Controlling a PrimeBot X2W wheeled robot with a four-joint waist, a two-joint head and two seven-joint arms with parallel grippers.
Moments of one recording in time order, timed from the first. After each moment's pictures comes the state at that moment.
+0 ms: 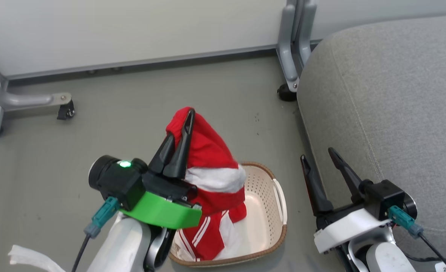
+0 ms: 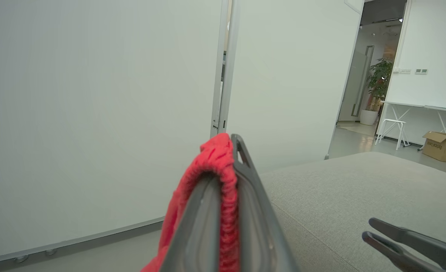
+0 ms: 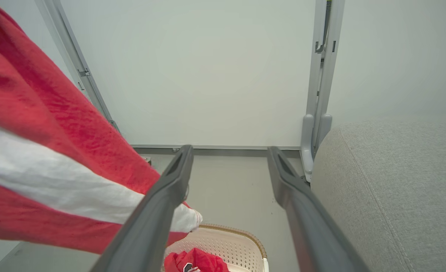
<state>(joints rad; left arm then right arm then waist) -0.29 0.11 -0.44 0.01 -0.37 -0.07 -0.26 -0.05 -0.05 0.18 0.01 0.15 0.13 -0.13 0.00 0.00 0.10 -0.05</state>
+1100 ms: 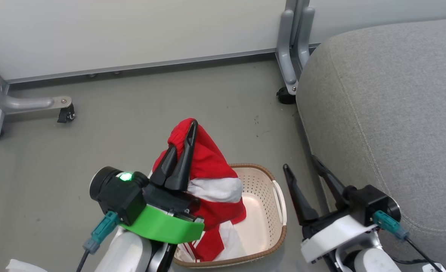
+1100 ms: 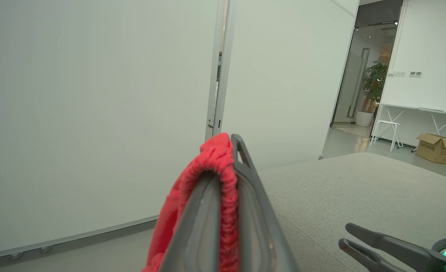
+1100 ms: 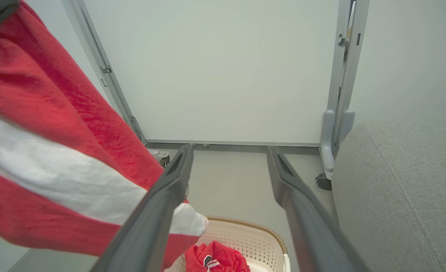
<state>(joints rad) -0.22 0.13 -0.46 -0.08 -0.37 -0.04 -0.25 -0.03 -0.05 0.25 -0.02 0.17 0.13 -0.11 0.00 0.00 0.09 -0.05</state>
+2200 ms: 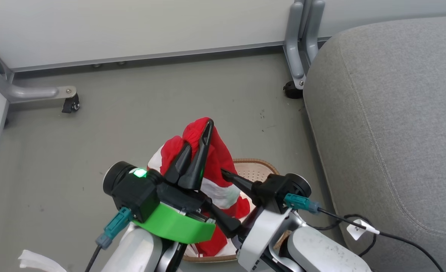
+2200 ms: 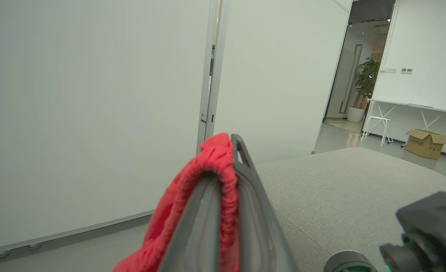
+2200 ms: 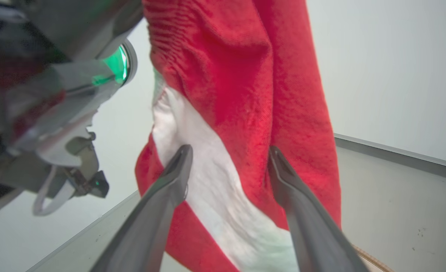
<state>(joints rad) -0.26 0.12 -0.52 -0.06 -0.39 -0.05 -0.25 -0.39 -0.12 0.79 0.22 0.45 0.13 -0.13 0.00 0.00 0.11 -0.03</state>
